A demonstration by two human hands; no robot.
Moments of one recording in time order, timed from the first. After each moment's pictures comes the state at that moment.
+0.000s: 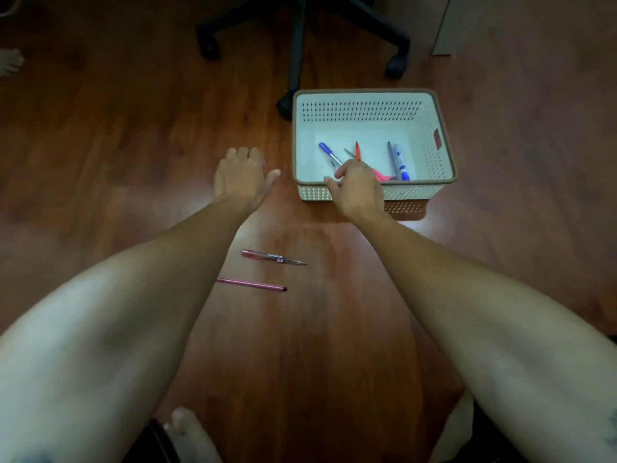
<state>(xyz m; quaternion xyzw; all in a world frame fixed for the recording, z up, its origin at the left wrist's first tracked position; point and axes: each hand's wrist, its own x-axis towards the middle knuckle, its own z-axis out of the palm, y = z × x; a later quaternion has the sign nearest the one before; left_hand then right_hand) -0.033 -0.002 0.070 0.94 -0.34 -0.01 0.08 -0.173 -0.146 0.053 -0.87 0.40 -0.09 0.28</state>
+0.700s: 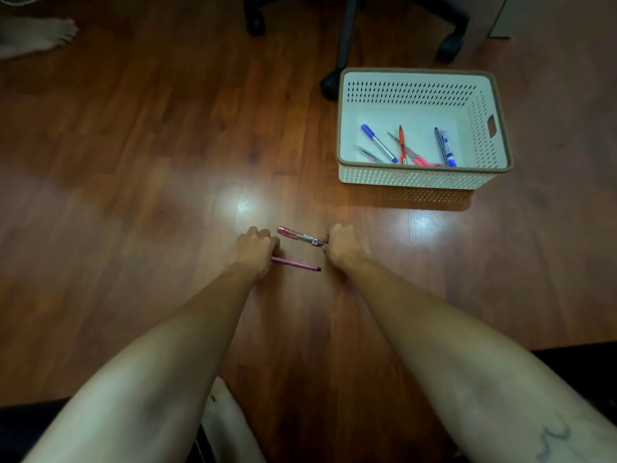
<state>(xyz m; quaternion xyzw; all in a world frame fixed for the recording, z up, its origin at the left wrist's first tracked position) -0.088 0.130 -0.014 0.89 -0.38 -0.21 -0.11 -0.183 -0.034 -0.027 -0.91 0.31 0.17 0.22</state>
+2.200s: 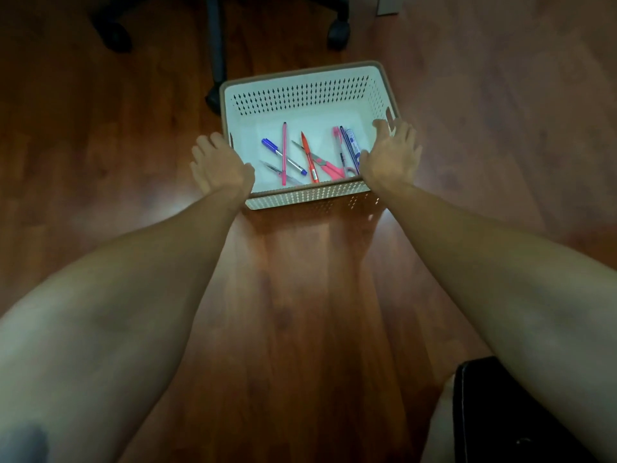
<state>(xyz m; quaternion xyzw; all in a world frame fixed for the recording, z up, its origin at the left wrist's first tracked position) -0.039 -0.118 0.031 0.97 -0.23 -0.02 0.09 -0.215 -0.291 0.022 -0.85 0.52 -0.07 0.07</state>
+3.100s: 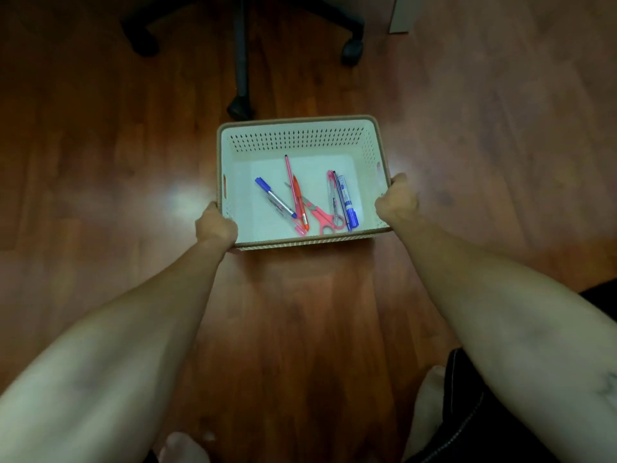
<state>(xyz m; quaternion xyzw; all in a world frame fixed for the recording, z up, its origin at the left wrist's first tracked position) -0.038 -0.027 0.035 0.91 -0.02 -0.30 0.28 -0.238 -0.263 0.055 -0.73 0.62 0.01 0.28</state>
